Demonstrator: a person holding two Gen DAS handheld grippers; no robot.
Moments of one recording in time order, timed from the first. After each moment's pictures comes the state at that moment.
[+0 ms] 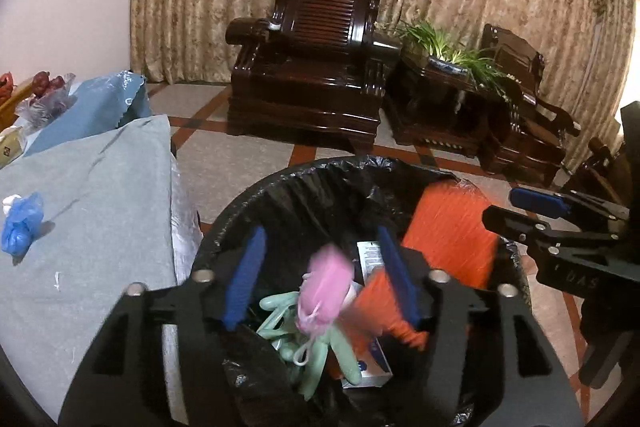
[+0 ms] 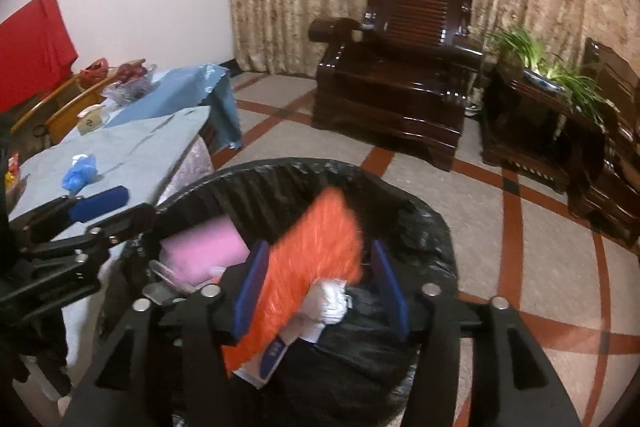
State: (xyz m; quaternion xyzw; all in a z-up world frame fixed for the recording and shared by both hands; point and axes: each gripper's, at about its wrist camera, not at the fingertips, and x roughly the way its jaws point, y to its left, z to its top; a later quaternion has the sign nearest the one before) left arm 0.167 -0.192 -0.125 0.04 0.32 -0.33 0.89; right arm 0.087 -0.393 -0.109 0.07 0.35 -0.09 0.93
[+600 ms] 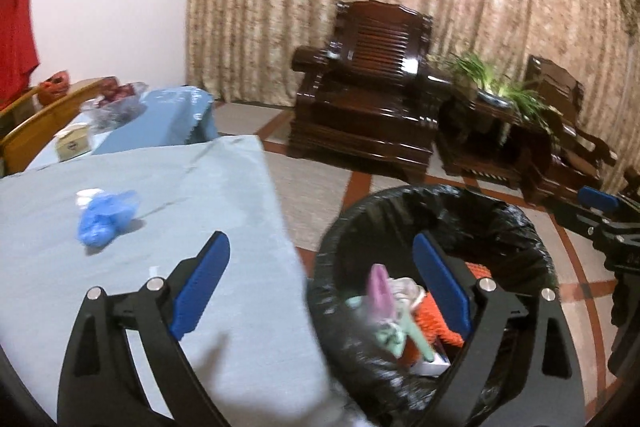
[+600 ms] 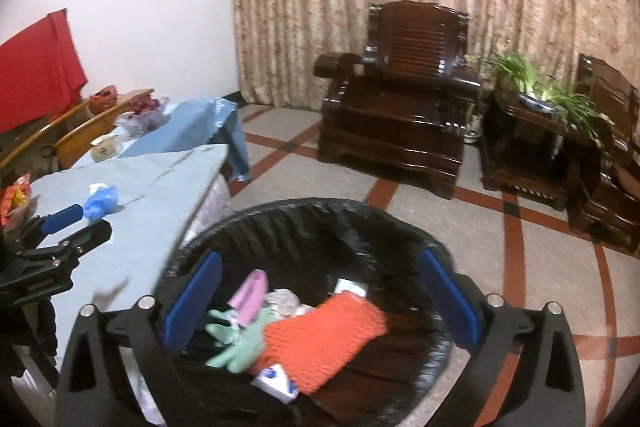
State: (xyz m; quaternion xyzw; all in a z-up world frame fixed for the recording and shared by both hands) left arm 0.159 -0.092 -0.091 0.02 0.28 -0.23 0.93; right arm 0.078 -0.349 -0.069 0.06 0.29 -0.07 0.95
